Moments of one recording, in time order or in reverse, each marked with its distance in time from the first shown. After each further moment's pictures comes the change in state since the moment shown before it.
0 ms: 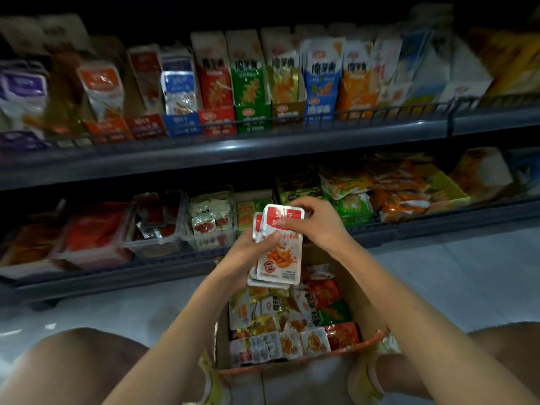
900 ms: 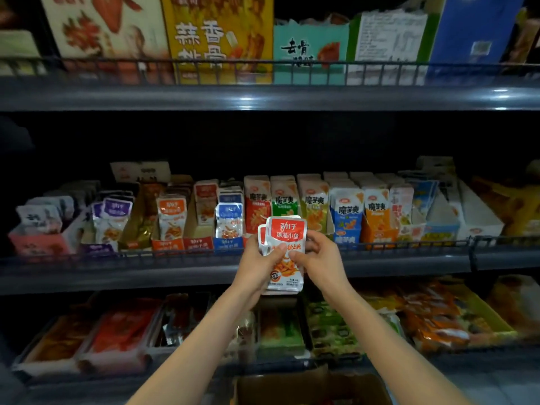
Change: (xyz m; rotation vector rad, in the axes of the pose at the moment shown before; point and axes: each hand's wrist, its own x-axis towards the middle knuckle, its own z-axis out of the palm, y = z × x) left_hand 0.041 0.181 -0.014 0.057 0.305 0.437; right_hand 0.086 -0.136 -0.019 0.352 0.120 -0.135
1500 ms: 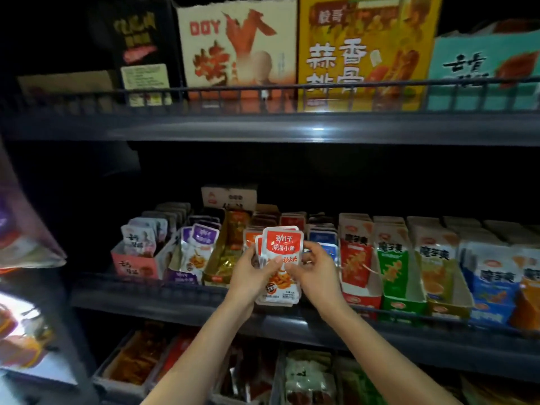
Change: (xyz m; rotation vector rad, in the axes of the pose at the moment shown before) left_hand 0.066 0.029 -0.180 0.189 0.285 0.082; right_hand 0.087 -0.022 0.190 -0.036 -0.160 -0.190
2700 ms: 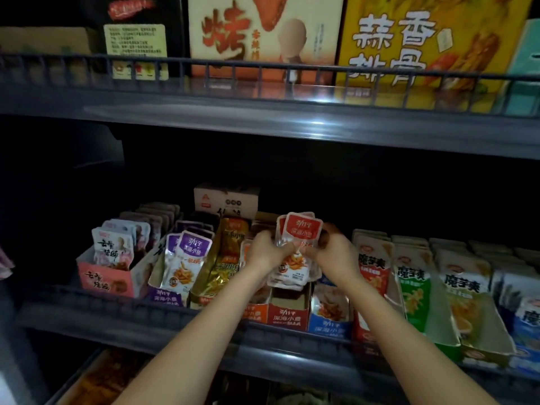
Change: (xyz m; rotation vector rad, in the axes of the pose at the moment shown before) left_hand 0.121 -0.011 0.021 0.301 -0.004 0.006; right_hand 0.094 0.001 -0.011 -0.454 0.038 -0.023
